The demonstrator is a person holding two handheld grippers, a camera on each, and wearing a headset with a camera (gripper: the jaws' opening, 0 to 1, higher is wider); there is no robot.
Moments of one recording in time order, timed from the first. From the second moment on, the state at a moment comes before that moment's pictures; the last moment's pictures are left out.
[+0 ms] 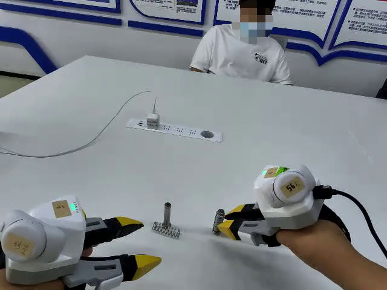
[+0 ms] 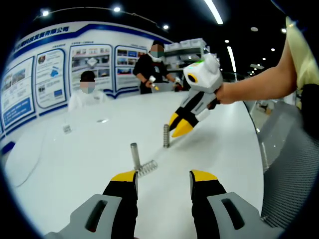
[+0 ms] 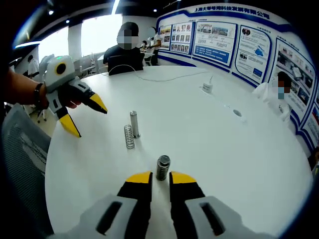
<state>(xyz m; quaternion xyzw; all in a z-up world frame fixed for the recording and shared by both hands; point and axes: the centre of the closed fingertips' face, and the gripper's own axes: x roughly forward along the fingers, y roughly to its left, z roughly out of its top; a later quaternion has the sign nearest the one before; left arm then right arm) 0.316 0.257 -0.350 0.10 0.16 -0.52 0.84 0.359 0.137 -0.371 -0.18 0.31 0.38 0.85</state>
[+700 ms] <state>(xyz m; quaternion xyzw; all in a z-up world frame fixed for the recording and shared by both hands) 0.317 0.258 -0.347 0.10 0.15 -0.52 0.84 0.335 0.173 -0.371 -0.18 0.29 0.41 0.84</state>
